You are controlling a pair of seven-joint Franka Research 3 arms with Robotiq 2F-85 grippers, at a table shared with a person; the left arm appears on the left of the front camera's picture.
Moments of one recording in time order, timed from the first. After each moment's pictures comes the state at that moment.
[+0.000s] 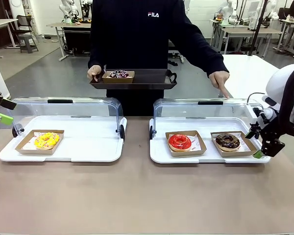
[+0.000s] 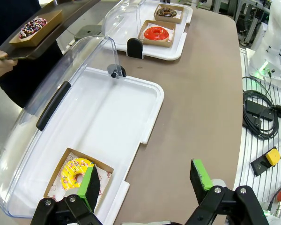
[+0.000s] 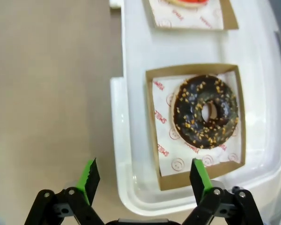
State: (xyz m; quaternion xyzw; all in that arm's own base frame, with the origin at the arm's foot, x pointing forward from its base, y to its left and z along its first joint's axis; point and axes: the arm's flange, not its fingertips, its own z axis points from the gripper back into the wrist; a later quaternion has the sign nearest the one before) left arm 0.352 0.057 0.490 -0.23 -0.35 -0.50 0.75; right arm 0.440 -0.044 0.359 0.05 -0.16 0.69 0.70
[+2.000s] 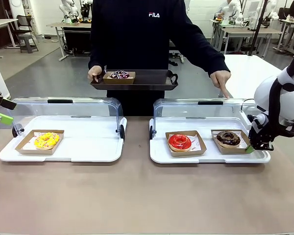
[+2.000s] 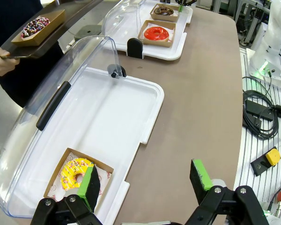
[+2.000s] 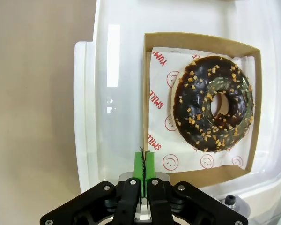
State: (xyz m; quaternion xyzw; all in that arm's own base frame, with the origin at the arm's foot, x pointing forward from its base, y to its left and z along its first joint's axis) left arm 0.352 0.057 0.489 -0.23 -0.35 -0.50 0.75; right arm 0.477 -0.052 0.324 0.03 -0.13 0.72 0.68
